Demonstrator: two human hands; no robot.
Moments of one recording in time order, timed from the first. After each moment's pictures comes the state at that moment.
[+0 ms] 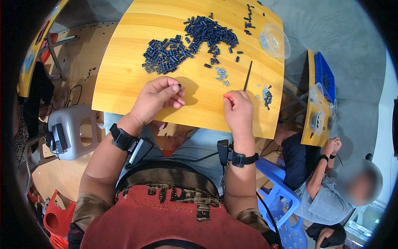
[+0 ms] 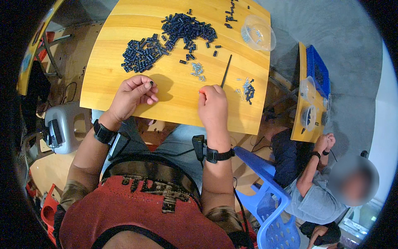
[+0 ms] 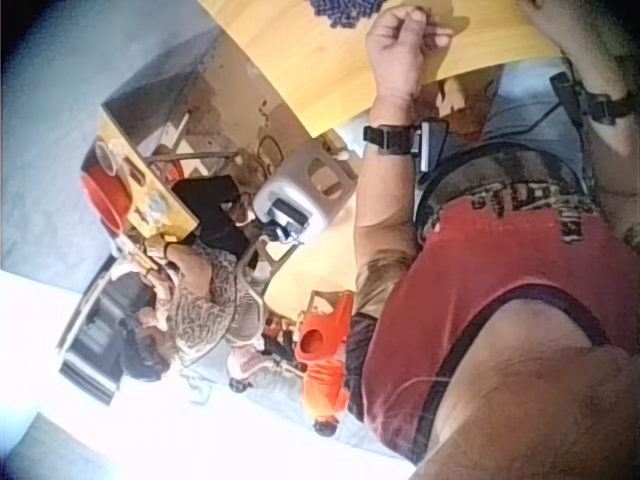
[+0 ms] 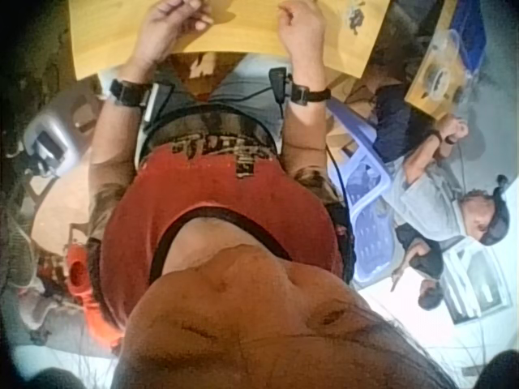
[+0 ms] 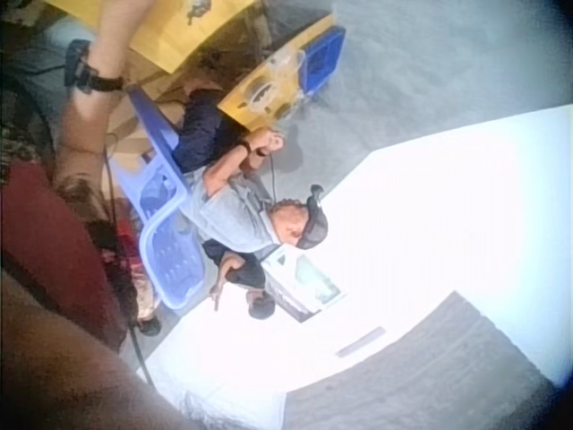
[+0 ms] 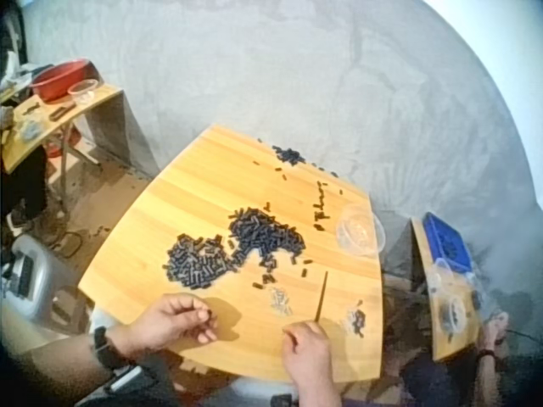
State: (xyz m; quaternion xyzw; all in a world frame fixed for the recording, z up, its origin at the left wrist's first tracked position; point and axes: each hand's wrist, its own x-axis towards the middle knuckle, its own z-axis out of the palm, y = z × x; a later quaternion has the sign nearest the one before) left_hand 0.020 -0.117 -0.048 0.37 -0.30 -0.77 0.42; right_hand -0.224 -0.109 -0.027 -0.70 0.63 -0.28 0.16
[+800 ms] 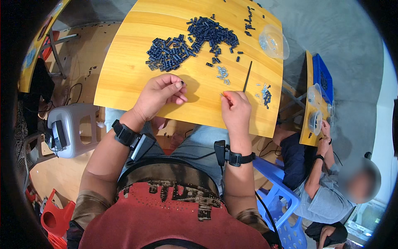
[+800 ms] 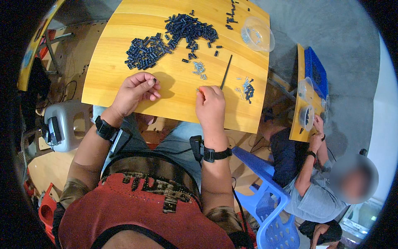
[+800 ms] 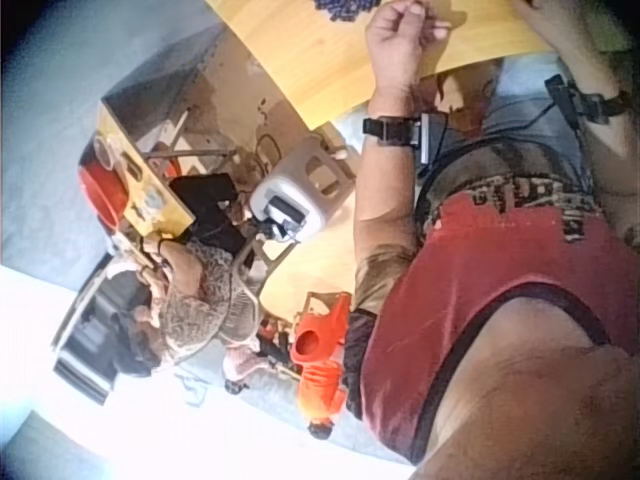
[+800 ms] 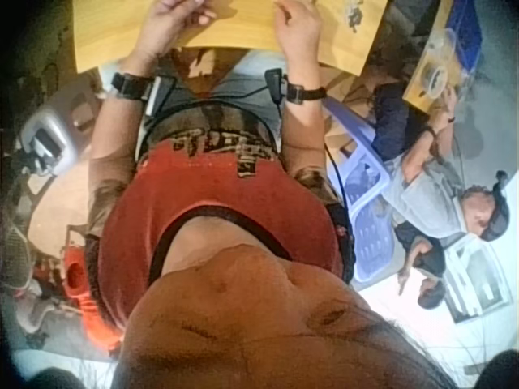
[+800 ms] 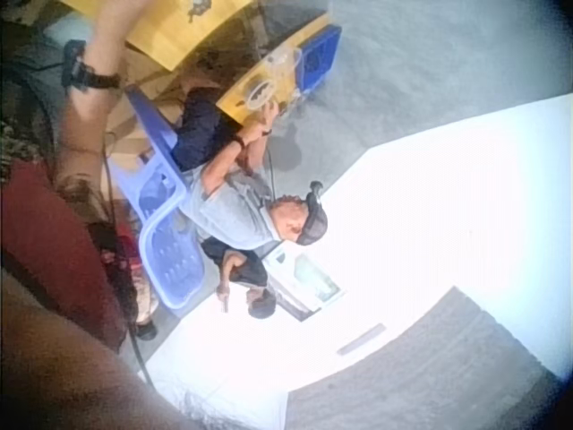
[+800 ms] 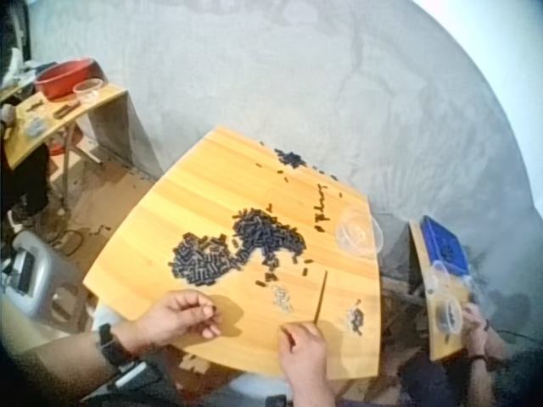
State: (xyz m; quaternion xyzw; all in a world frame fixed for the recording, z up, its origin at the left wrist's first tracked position) left_hand 0.021 -0.115 -0.053 0.35 -0.31 -0.77 0.44; right_hand -0.215 -0.100 -0.032 -0.70 0.62 -0.31 0.14
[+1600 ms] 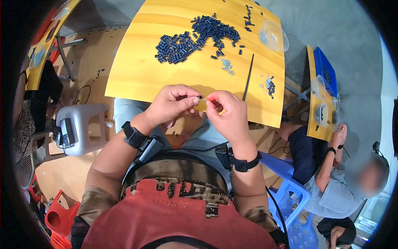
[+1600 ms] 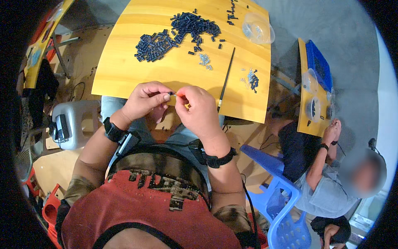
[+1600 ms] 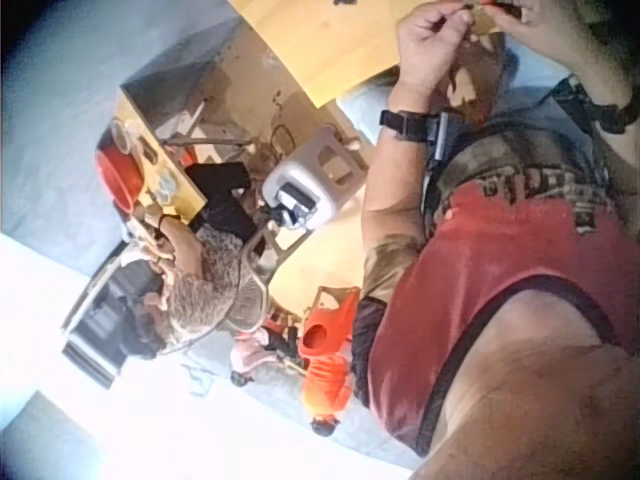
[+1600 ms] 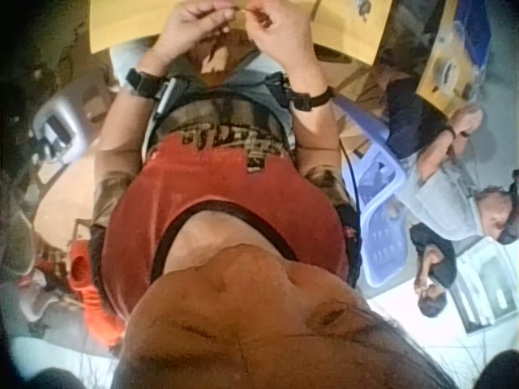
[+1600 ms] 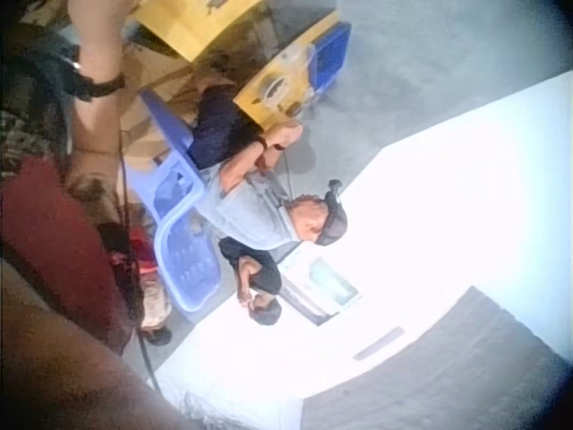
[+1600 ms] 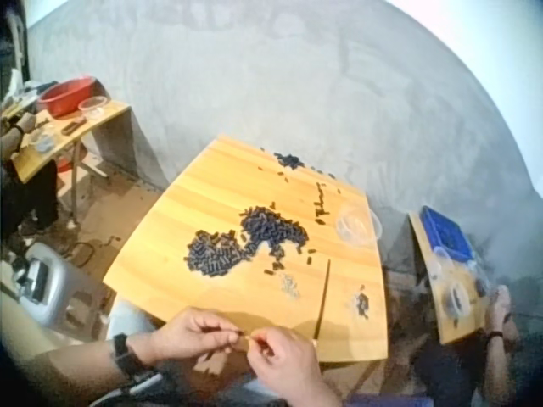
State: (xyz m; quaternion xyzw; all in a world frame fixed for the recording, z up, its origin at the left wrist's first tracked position) left_hand 0.014 -0.073 -0.032 0.34 -0.45 -0.74 0.38; right_hand -0.168 -0.057 0.019 -0.71 0.53 -0.36 0.28
